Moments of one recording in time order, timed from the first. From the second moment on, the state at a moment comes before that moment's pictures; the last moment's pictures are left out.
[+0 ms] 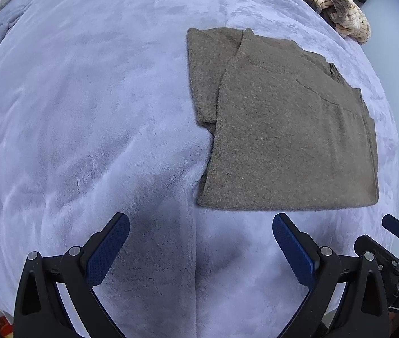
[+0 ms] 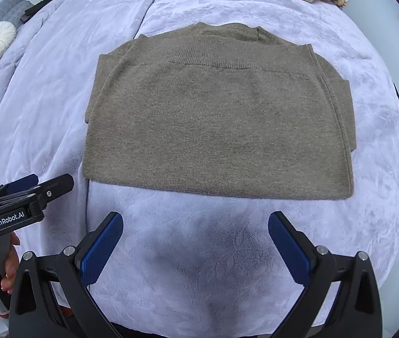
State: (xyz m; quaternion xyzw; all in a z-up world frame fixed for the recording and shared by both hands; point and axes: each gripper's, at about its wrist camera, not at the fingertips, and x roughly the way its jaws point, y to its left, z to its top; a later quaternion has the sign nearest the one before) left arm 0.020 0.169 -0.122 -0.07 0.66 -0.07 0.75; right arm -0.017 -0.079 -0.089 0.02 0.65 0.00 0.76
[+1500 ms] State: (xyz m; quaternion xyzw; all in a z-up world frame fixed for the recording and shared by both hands) left arm 0.117 0.179 -0.177 -0.22 0.64 -0.16 0.72; right arm -0.012 -0.130 -0.253 0.59 0.54 0.13 0.59
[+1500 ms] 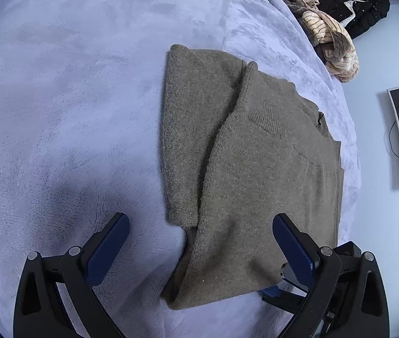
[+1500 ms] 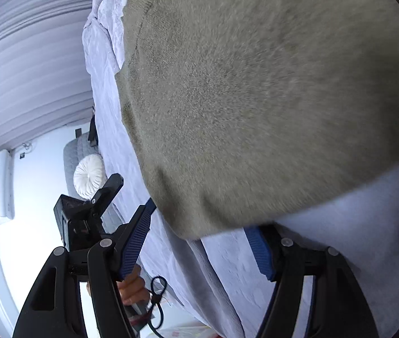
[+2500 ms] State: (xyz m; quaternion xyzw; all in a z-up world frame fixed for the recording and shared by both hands) left arm 0.169 0.112 -0.195 -0.22 0.67 -0.21 0.68; right arm -0.008 -0.185 -0.163 0.40 0.60 0.16 0.67
